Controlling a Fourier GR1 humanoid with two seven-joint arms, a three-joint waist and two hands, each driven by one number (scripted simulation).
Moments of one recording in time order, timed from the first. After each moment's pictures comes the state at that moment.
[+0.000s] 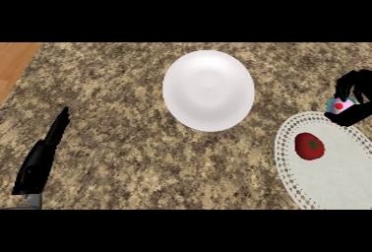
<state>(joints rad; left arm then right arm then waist) 0.03 0.33 0.02 -1.47 -0.15 0.05 -0.13 -0.63 -0.65 0.00 -0.76 0.71 0.20 -0.18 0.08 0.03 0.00</state>
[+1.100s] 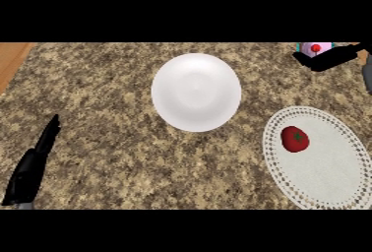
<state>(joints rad) 0.08 0.33 0.07 -1.48 -0.15 0.05 -0.13 -0.92 -0.53 -0.10 -0.86 0.56 0.15 -0.44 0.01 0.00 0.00</state>
